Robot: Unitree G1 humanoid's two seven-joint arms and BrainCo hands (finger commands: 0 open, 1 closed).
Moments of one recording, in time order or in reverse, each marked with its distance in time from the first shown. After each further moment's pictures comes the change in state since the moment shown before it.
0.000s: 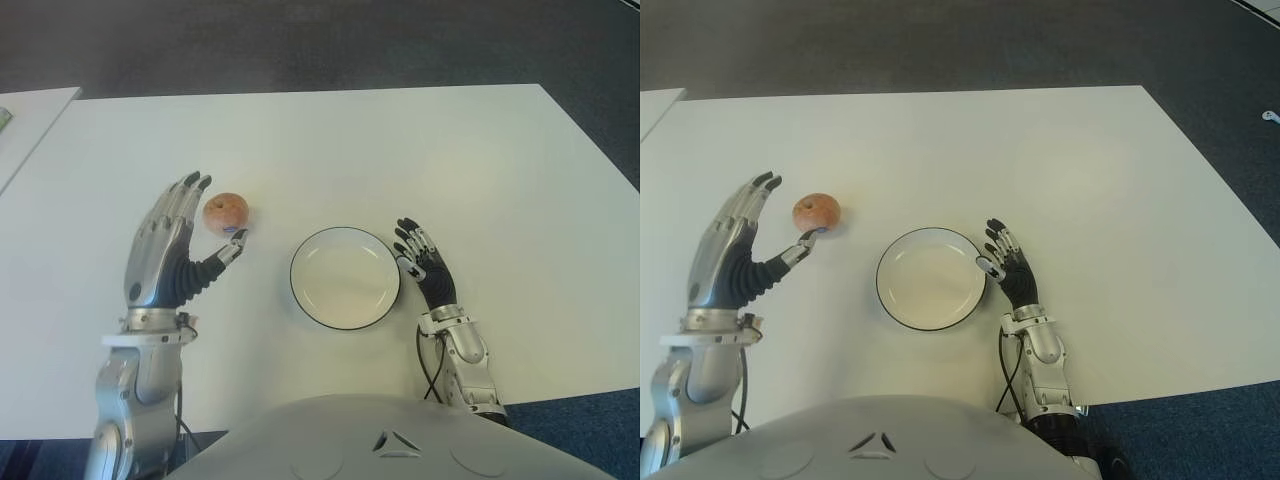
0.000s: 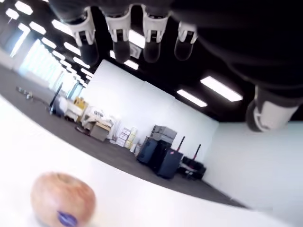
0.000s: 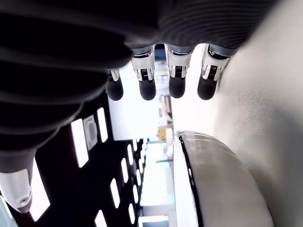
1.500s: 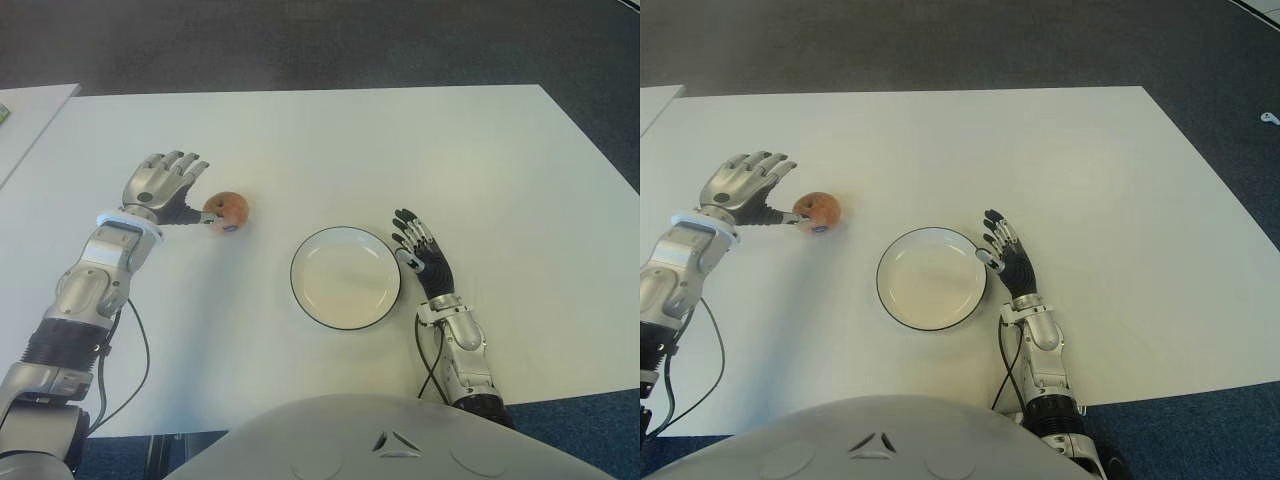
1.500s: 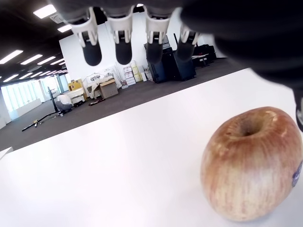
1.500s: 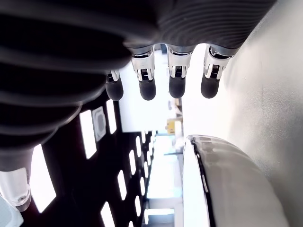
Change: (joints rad) left arm -0.607 0.452 -0.153 0.900 0.148 -0.183 -0.033; right arm -0.078 -0.004 -0.036 0.114 0.007 -0.067 0.038
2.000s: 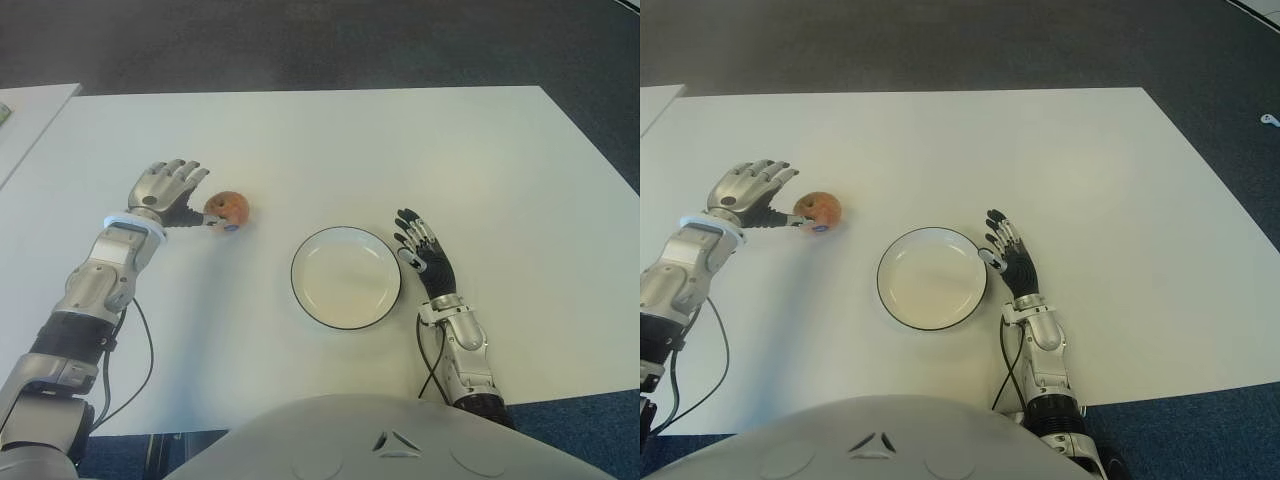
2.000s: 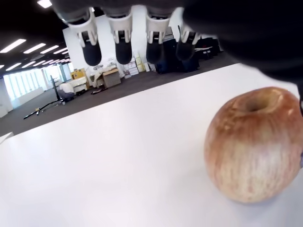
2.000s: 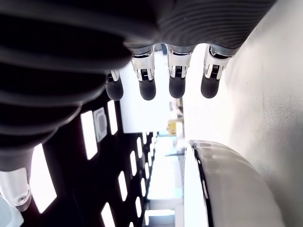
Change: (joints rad) left arm -0.034 -0.007 -0.060 0.093 -0.022 0.026 0.008; right arm -0.003 0.001 -0.013 0.009 -0.001 -0.008 0.001
